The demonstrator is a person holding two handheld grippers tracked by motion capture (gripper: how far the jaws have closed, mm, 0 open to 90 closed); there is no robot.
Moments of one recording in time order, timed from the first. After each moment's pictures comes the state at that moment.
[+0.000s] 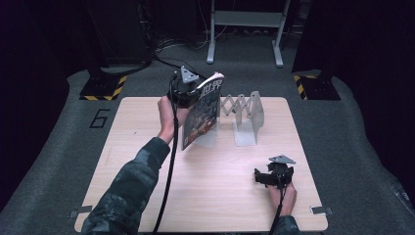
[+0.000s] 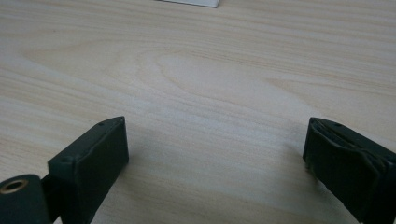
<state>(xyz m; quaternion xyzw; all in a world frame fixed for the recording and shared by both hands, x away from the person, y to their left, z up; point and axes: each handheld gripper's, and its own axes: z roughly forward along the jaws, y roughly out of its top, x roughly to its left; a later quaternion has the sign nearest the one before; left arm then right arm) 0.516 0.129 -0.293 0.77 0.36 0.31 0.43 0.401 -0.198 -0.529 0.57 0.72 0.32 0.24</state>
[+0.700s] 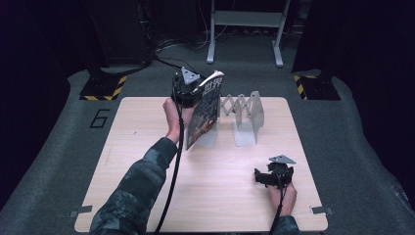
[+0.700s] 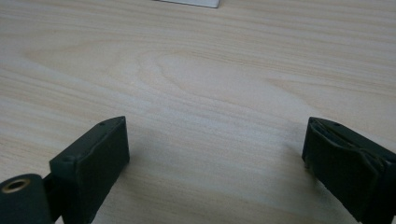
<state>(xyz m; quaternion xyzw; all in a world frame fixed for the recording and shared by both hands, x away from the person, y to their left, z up) 0.524 0.121 -0.305 0.72 0.39 0.33 0.47 0.401 -0.198 -0.529 0.57 0.72 0.32 0.24</state>
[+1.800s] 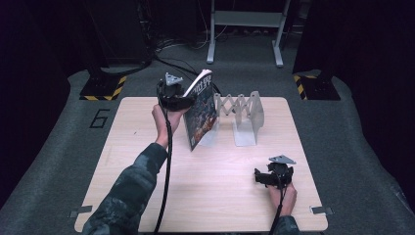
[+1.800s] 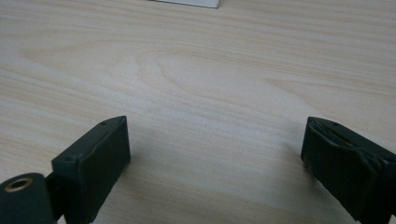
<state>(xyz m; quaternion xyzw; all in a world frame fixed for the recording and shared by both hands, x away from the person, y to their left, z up) 0.524 0.166 -0.326 0.71 0.44 0.26 0.47 0.401 -0.197 -0.529 0.57 0.72 0.32 0.24</state>
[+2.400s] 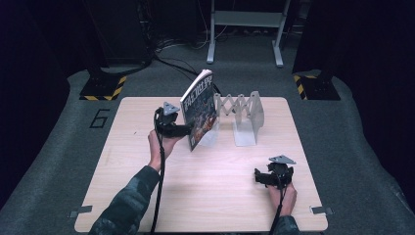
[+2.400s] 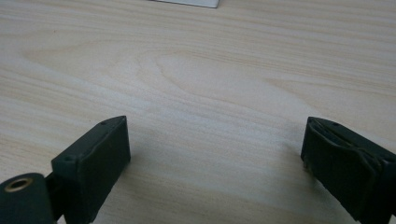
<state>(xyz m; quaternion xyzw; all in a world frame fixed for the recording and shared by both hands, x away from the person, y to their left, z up) 0.489 0.179 -0.403 0.75 0.43 0.24 0.44 0.401 -0.198 -0.529 0.57 0.72 0.32 0.25</state>
